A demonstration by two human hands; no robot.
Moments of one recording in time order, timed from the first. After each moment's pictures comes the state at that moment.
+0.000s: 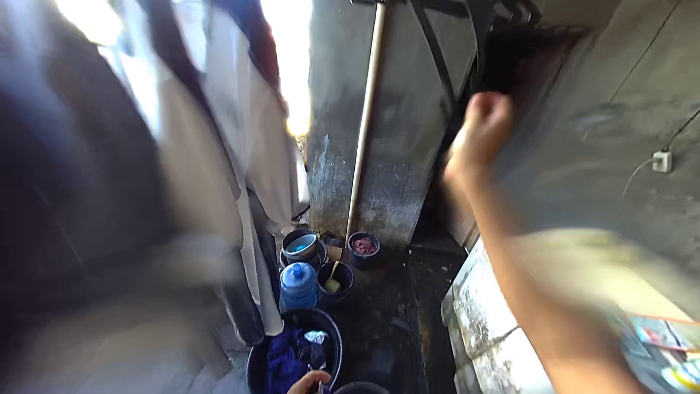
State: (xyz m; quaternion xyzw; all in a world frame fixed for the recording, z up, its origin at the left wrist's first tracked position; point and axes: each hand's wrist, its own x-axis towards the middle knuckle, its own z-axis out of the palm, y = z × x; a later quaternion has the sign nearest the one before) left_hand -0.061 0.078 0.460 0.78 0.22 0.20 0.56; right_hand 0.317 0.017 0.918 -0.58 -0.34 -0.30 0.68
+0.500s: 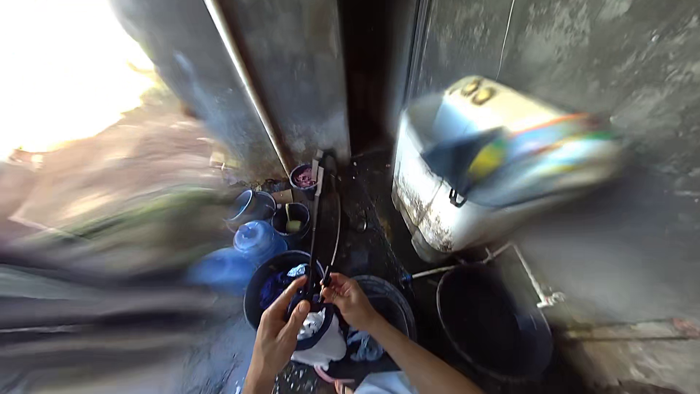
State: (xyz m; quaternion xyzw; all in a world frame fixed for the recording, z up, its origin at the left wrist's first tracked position) left_hand 0.008 0.013 0.543 0.79 0.06 0.22 0.57; right_hand 0.127 -0.122 0.465 -0.52 -0.27 0.28 0.76
